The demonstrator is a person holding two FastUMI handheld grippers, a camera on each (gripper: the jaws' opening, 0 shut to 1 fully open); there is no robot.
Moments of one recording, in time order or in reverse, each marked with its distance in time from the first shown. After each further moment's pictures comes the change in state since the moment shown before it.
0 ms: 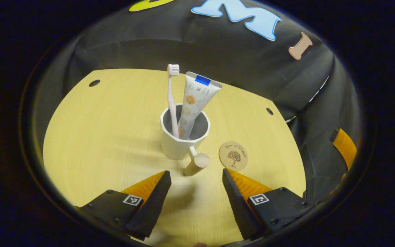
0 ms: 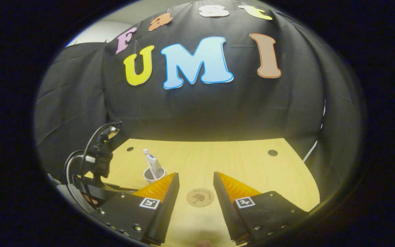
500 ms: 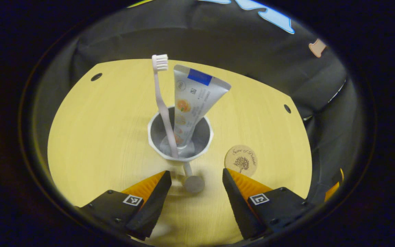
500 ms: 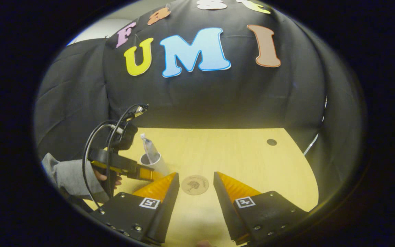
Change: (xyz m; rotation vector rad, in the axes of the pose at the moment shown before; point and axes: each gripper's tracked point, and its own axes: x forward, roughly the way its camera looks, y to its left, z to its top) left arm 0.036 -0.003 0.020 -0.075 0.111 0.138; right arm -0.008 -0.021 -0.034 -0.012 0.099 0.036
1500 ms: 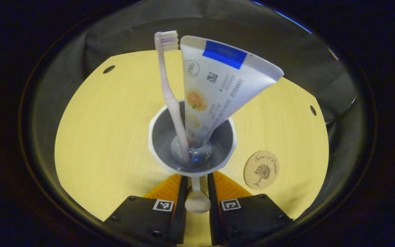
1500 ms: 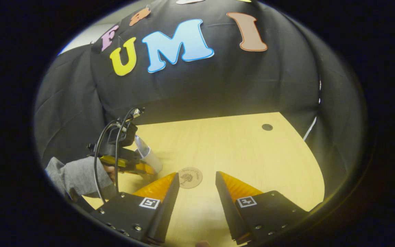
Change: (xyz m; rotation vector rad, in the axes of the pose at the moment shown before) left arm 0.040 0.022 0.009 -0.035 0.039 0.157; right arm 0.006 -0.030 -0.017 0.117 0.059 -0.013
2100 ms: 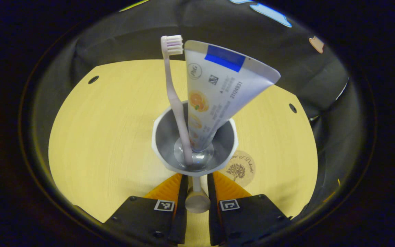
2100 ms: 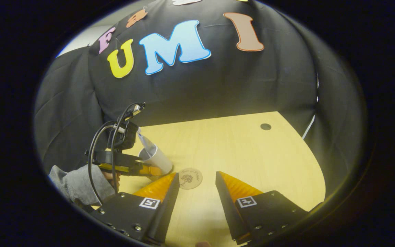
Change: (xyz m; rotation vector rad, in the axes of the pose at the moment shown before) left arm -0.022 -0.068 -0.009 0.064 -0.052 -0.131; right arm -0.004 -0.003 0.004 0.011 -0.011 -0.016
